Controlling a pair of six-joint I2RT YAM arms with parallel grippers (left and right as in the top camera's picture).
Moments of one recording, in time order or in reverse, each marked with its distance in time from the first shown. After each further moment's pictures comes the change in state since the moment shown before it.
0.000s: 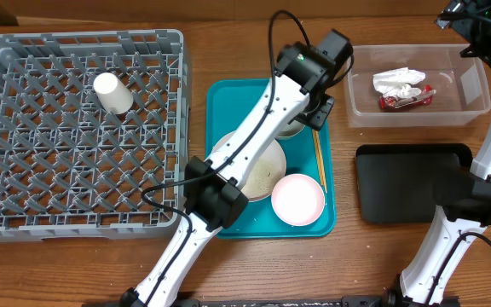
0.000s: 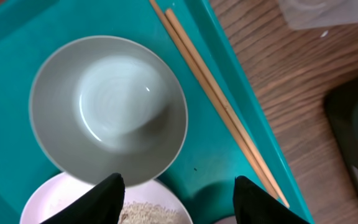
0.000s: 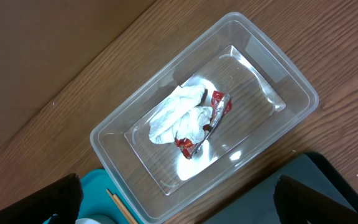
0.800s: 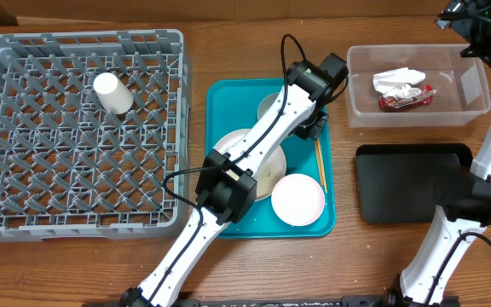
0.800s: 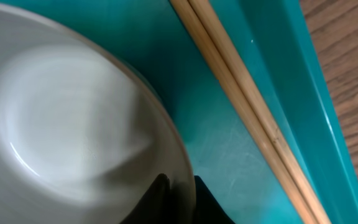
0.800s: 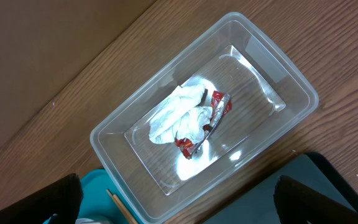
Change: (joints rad) left arm -0.001 0.170 0.000 0.034 -0.014 0.008; right arm 0.000 0.000 0.000 0.000 0.000 0.000
